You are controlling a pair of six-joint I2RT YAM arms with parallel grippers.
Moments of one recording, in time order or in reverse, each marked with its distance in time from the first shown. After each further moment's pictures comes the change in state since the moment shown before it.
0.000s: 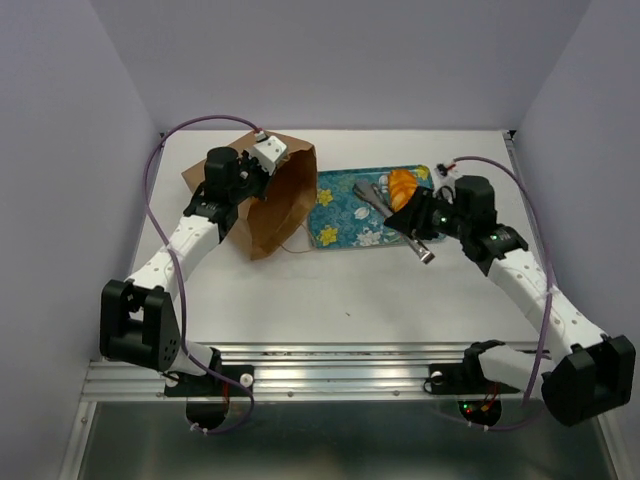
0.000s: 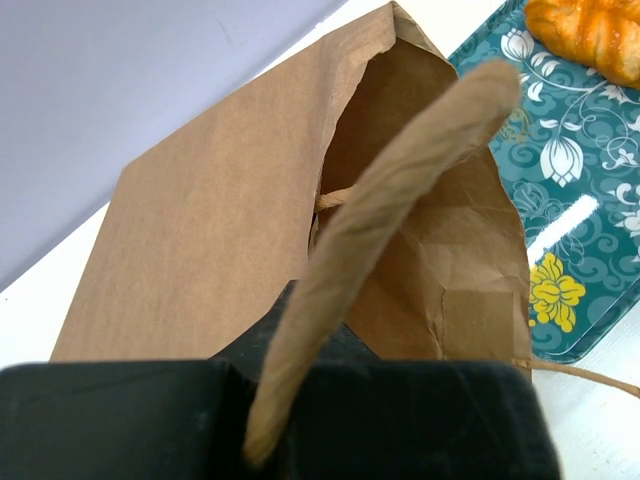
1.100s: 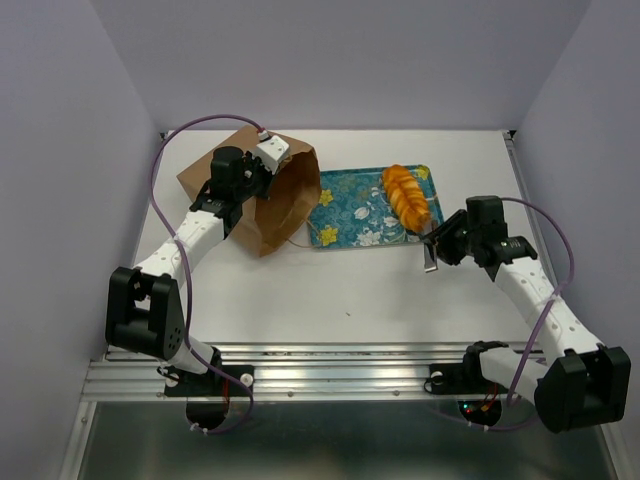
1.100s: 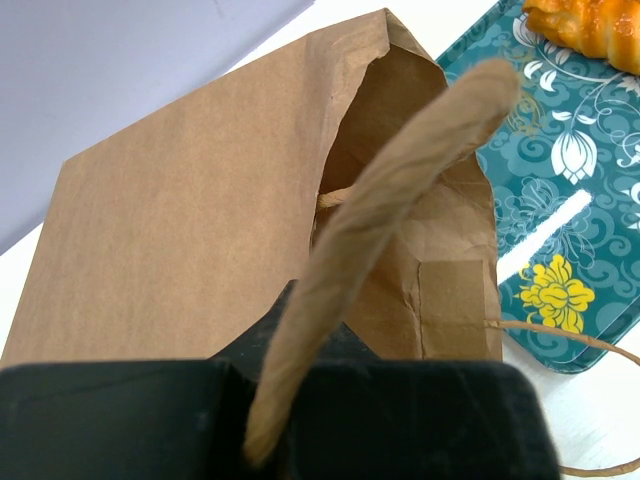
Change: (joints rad) left arm 0.000 0.058 0.012 0.018 -0.018 -0.020; right arm -0.087 -0.008 -0.095 -0.256 0.322 0.379
